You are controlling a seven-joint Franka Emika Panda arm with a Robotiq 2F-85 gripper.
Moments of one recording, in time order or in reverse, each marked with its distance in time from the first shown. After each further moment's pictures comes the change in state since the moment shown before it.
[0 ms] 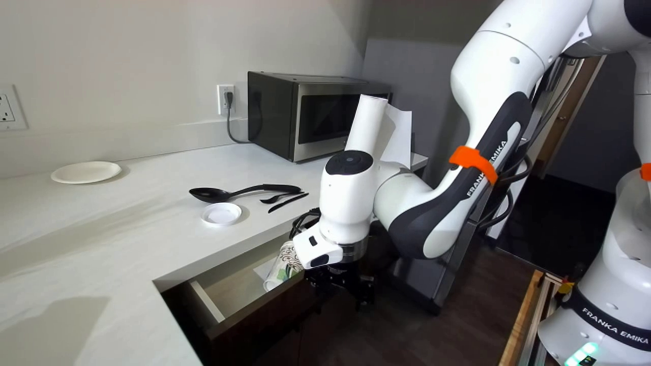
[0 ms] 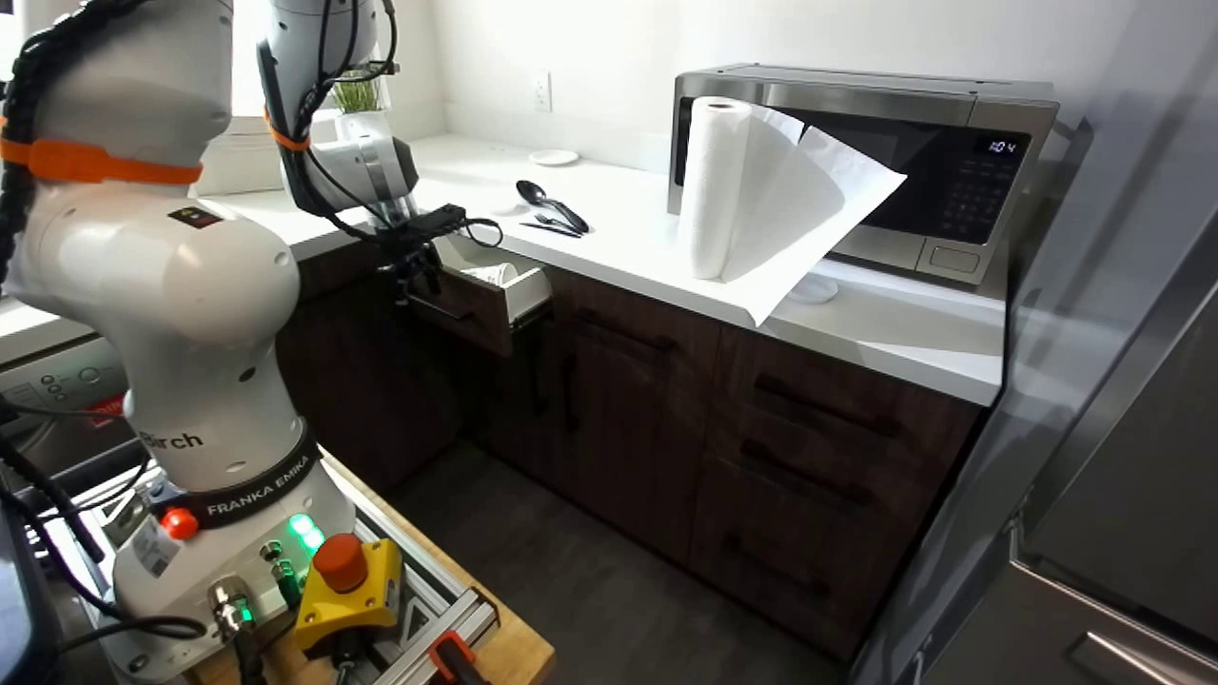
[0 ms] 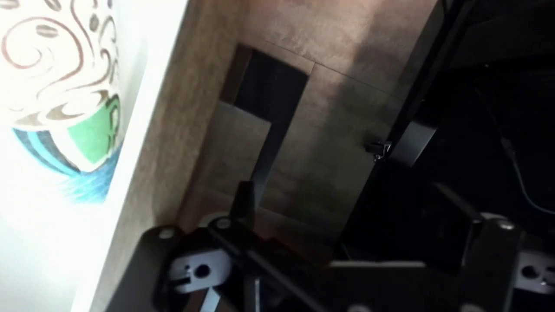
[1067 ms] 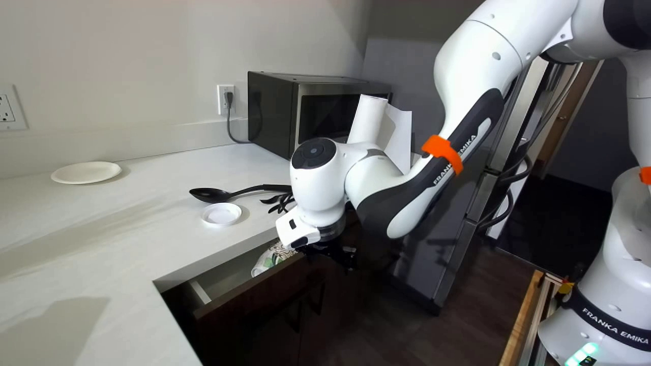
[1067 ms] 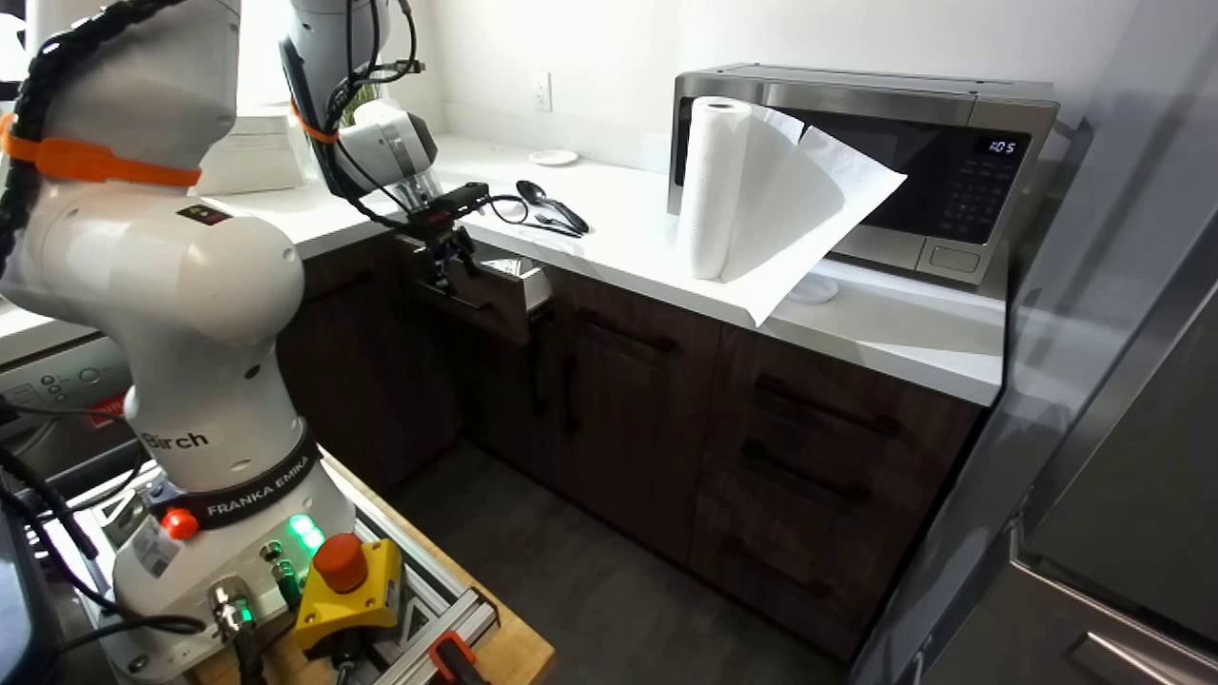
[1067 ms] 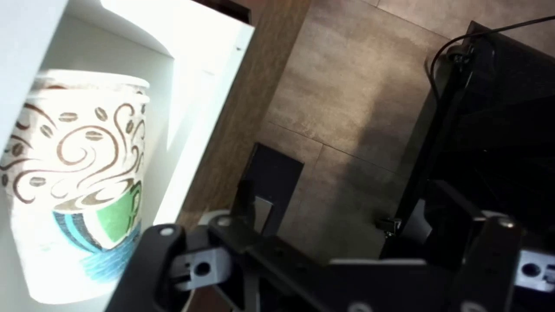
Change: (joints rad) arm 0.069 0.050 -0.093 0.189 -0.139 -0.247 0.034
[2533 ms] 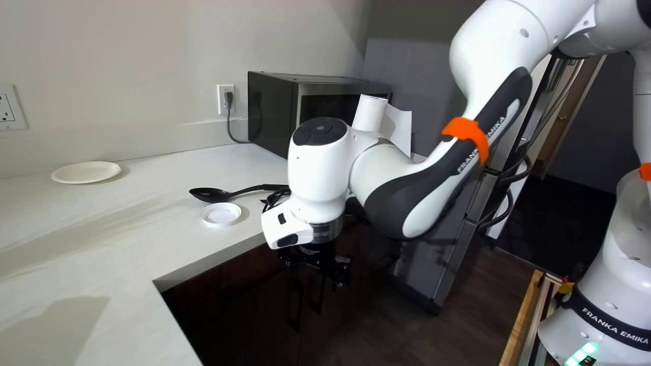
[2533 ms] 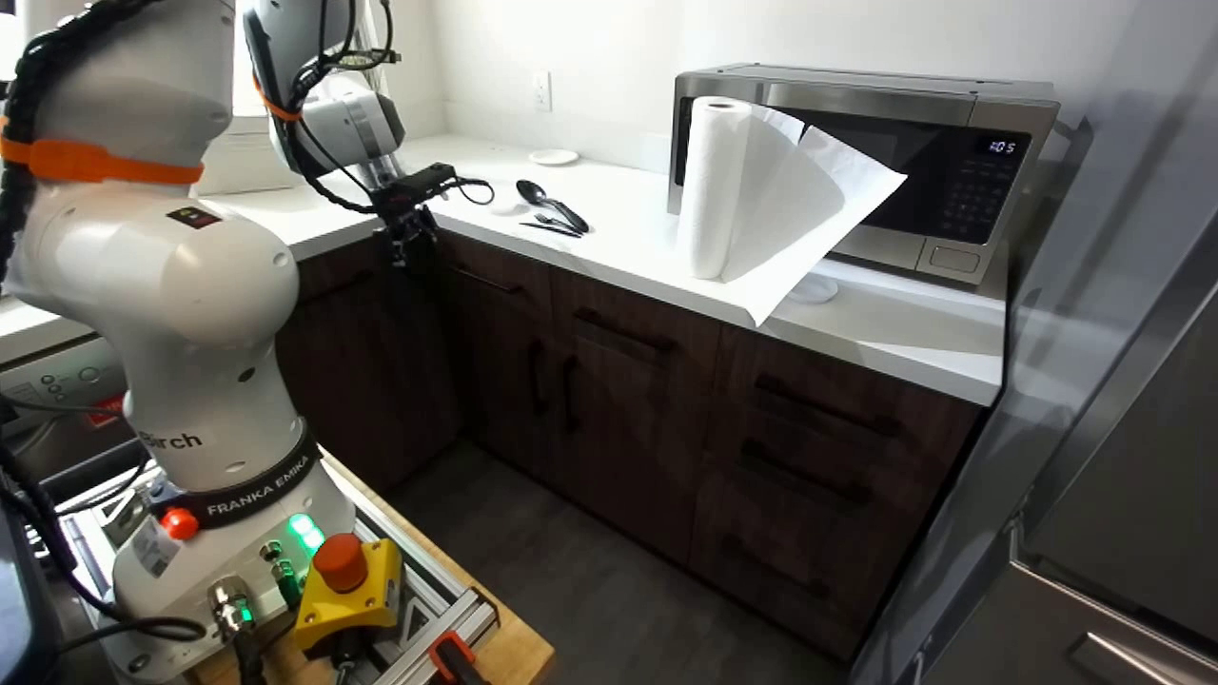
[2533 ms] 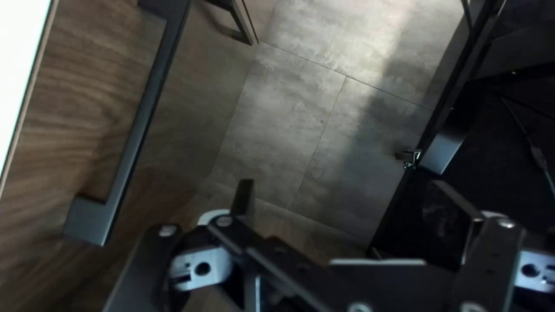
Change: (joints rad) arm -0.078 -0.056 0.188 -0.025 0.079 0.065 0.039
